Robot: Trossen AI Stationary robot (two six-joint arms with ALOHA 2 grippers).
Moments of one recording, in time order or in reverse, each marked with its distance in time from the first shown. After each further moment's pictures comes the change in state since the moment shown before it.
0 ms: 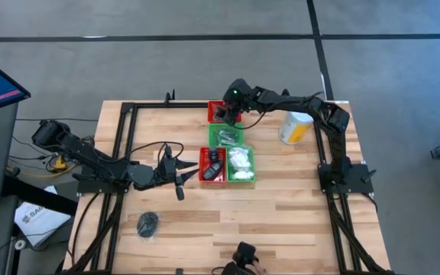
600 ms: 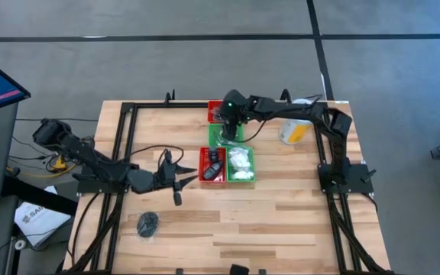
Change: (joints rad) left arm -0.055 0.000 0.000 -0.049 -0.005 -0.013; right arm 0.124 -0.051 0.000 -0.147 -0.088 0.020
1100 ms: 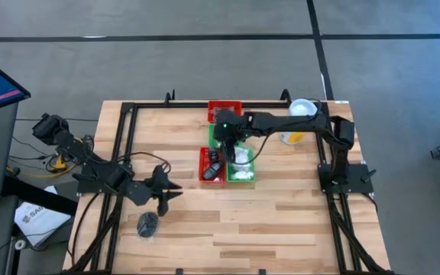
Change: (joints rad) left arm -0.147 -0.130 0.000 -0.594 0.120 -0.583; right arm 0.186 -0.055 0.000 -0.085 -0.079 0.006
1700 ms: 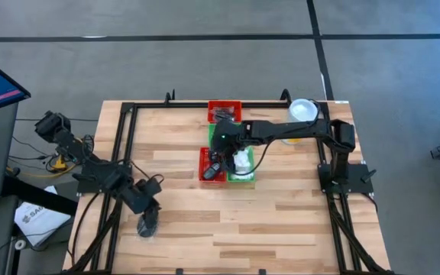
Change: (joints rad) left arm -0.094 -0.014 0.000 -0.410 0.412 -0.540; right arm 0.100 -0.004 0.000 -0.008 0.001 0.001
